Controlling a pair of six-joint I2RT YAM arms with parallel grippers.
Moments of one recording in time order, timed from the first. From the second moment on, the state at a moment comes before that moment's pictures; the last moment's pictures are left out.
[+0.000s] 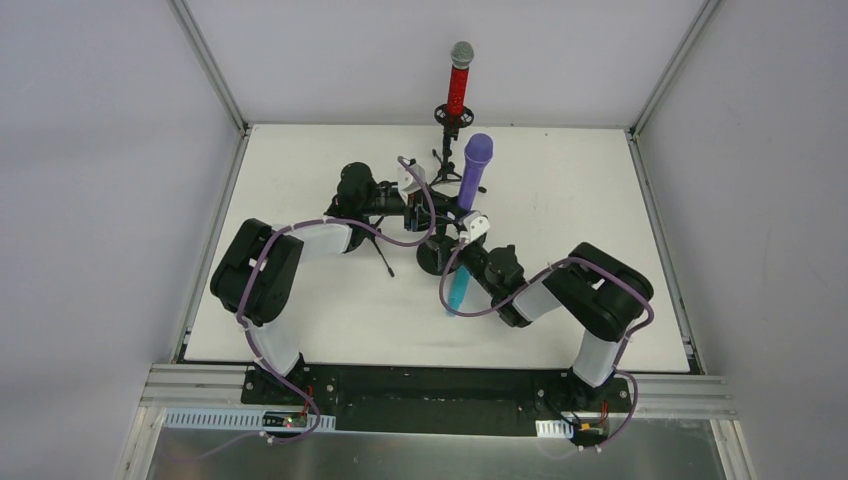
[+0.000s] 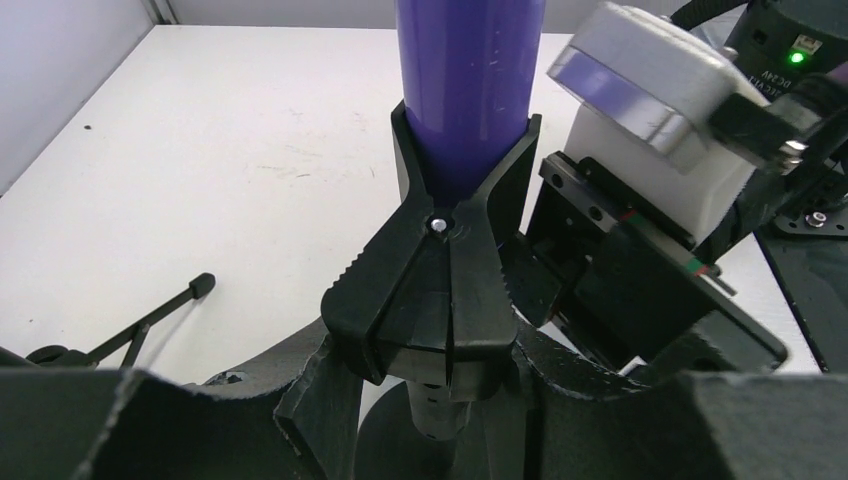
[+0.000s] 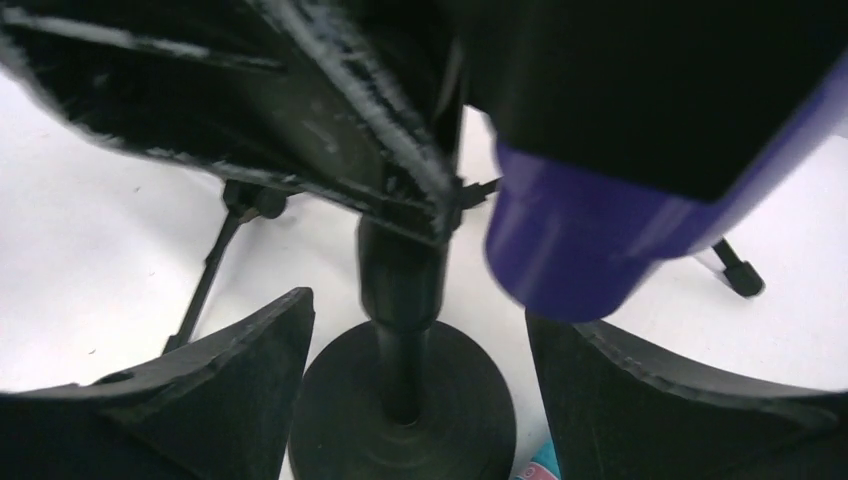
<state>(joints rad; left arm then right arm) -0.45 1.76 0.95 0.85 1.04 -0.02 0.80 1.78 0.46 1.33 0.08 -0.02</state>
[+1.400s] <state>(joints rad) -0.49 1.74 0.93 0.90 0.97 -0.08 0.83 1.85 0.53 1.35 0.23 -0.04</state>
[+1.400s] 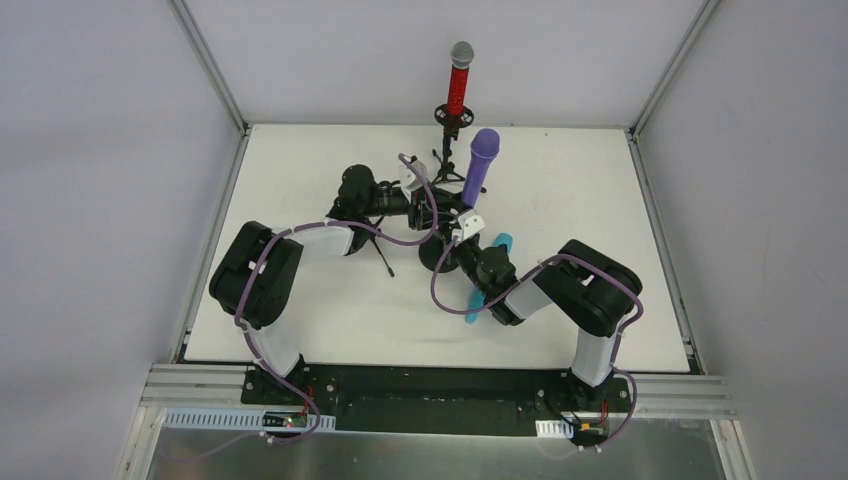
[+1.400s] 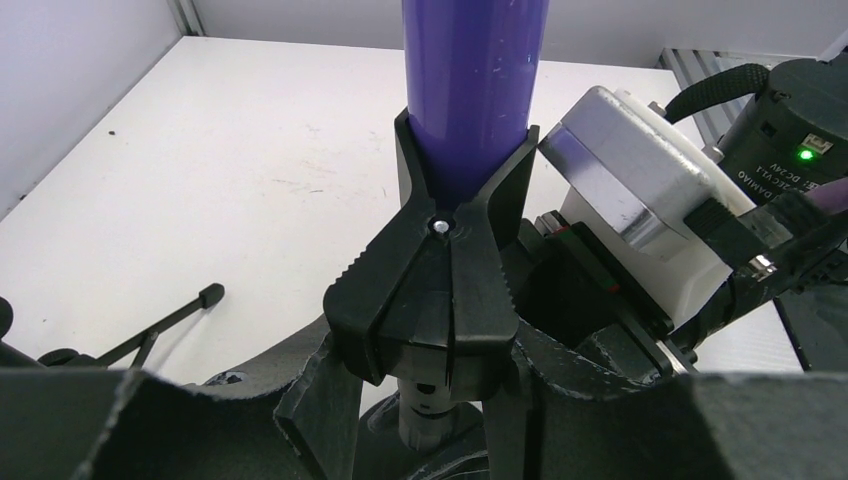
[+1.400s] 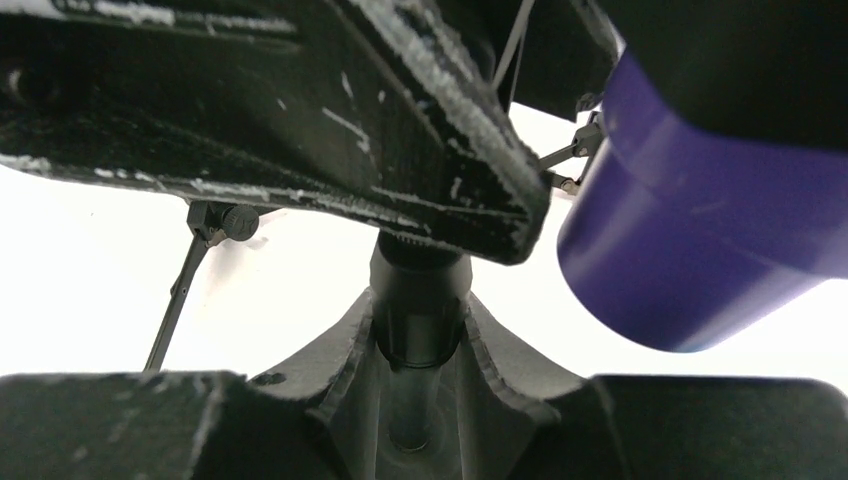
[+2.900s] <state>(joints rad) -0.49 1.54 1.06 0.72 0.99 -0.09 0.83 1.85 0.53 1.44 0.16 -0.06</state>
